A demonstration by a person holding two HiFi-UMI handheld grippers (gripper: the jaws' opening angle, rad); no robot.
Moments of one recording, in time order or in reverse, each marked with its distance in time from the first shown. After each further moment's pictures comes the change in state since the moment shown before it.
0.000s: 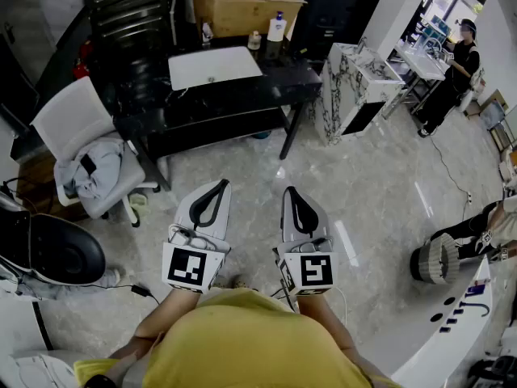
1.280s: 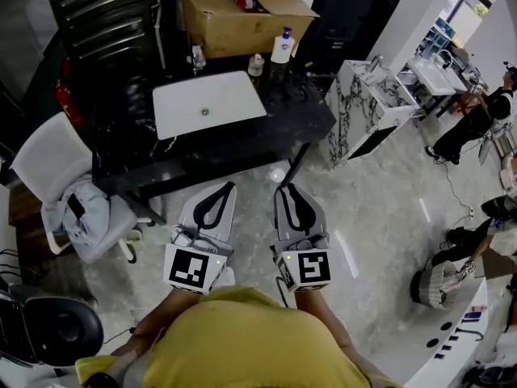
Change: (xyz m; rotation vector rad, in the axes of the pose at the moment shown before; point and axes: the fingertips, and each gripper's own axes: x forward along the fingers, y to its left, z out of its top) left arm 0.234 0.135 -0.042 -0.033 -0.002 -0.083; right arm 0.270 -0.078 -0.039 0.009 -0.002 0.022
